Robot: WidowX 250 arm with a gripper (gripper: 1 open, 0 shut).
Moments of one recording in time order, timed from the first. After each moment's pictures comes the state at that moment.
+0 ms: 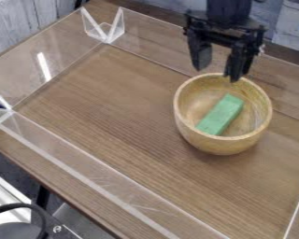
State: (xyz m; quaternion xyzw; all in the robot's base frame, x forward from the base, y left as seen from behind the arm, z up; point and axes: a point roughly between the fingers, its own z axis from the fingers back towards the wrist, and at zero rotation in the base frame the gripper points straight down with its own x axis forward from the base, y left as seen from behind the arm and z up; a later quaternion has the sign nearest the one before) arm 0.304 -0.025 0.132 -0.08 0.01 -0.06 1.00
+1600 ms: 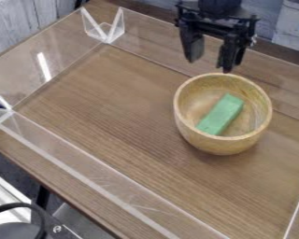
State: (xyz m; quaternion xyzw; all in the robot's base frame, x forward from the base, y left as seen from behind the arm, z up) arm 0.302 -0.015 0.139 -0.07 0.01 -0.04 1.00
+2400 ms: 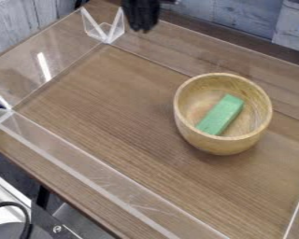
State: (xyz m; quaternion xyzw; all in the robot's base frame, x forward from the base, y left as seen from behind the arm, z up) arm 0.287 0.096 0.152 -0.05 -0.02 0.06 1.00
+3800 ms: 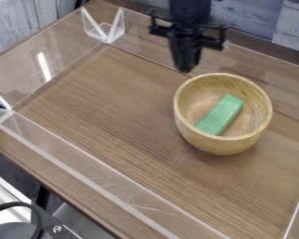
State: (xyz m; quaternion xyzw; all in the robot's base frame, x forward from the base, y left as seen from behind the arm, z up) arm 0.297 -0.027 0.117 -0.06 0.01 -0.07 1.00
